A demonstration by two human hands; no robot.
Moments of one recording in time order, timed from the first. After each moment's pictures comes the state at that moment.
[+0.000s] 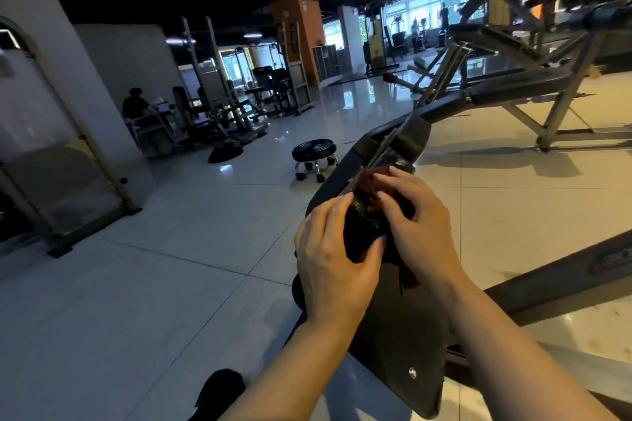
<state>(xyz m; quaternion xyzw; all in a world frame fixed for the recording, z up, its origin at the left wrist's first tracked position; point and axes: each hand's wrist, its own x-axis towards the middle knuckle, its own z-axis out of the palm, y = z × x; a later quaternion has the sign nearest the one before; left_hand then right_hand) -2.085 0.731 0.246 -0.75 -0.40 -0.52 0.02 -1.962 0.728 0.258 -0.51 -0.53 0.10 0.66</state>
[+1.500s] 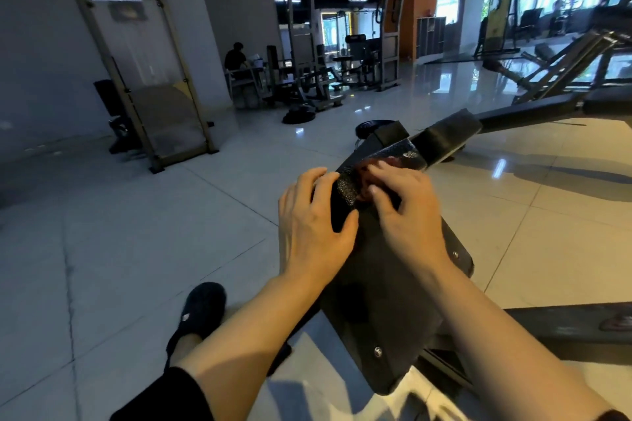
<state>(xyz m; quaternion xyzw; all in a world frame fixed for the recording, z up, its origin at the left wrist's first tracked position) -2.053 0.704 0.259 -0.69 -0.53 -0.46 0.15 -1.916 0.736 0.255 -0.46 -0.67 0.09 0.57</state>
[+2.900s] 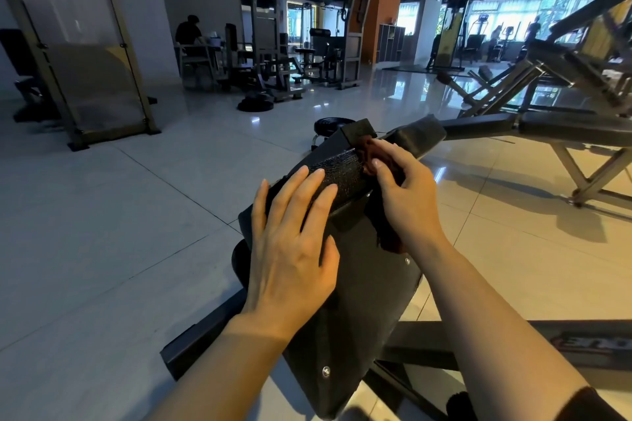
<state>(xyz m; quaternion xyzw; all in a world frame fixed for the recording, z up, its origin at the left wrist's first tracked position) -2.037 0.728 0.229 -0.74 -0.47 -0.43 0.21 -1.878 0.795 0.263 -0.46 -0.63 0.17 0.61</state>
